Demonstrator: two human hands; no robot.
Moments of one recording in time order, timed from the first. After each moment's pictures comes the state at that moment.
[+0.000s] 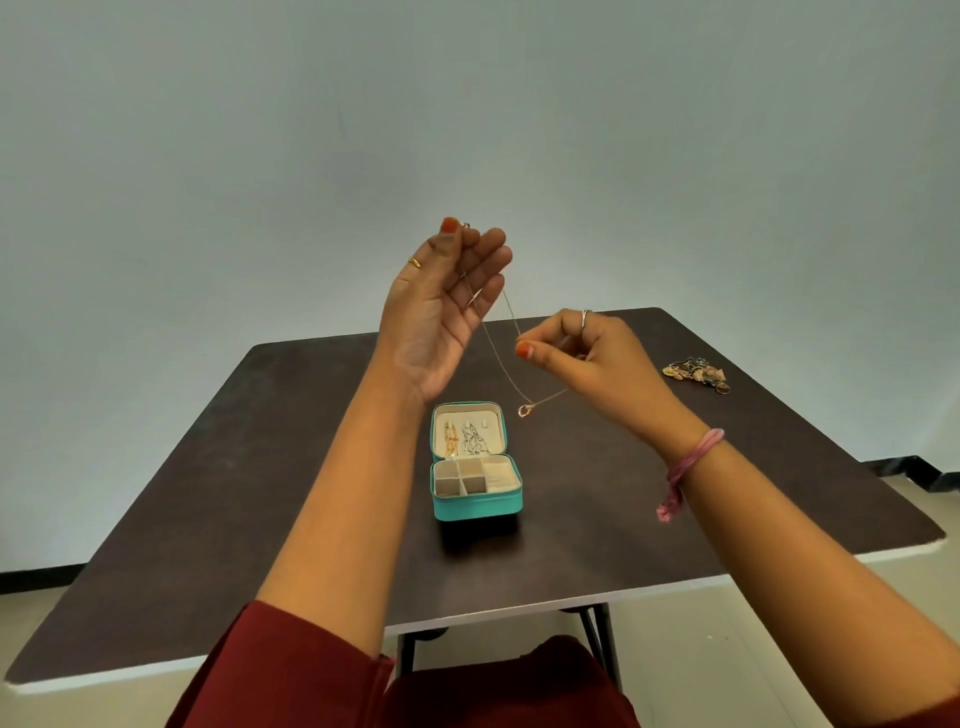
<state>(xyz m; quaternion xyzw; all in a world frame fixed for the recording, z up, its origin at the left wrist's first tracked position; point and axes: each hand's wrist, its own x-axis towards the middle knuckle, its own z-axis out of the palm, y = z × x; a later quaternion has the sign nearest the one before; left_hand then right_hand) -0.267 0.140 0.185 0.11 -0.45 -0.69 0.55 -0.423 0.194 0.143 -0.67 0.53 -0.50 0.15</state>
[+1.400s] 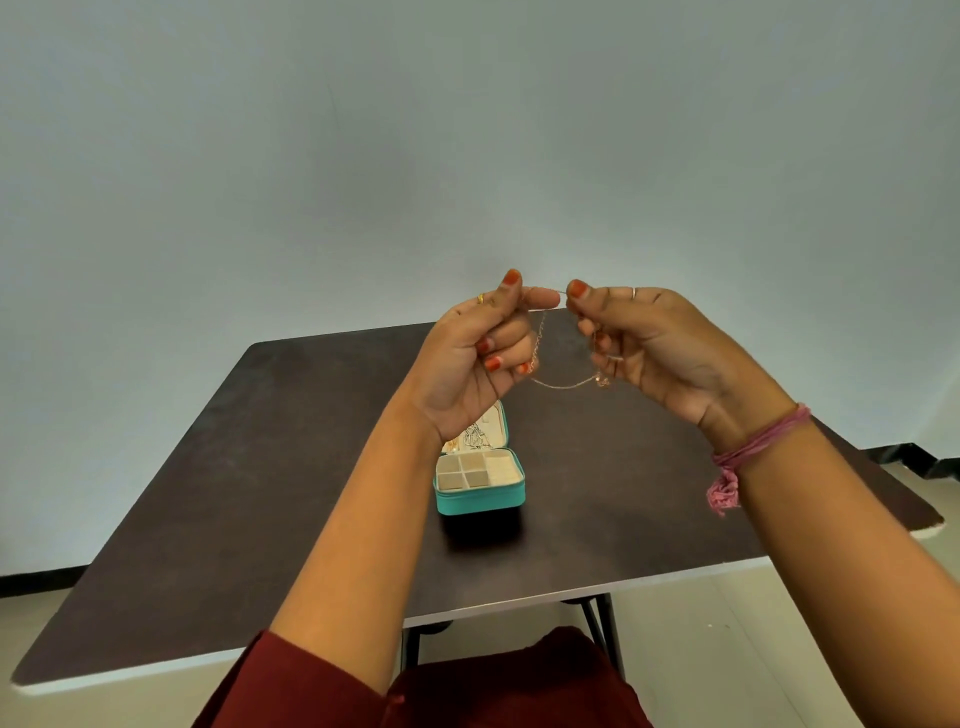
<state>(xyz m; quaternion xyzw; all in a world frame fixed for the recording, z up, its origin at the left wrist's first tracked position) -0.273 0.158 0.159 0.06 -0.54 -0.75 0.37 -0.429 0.232 0.182 -0.48 0.49 -0.57 0.45</state>
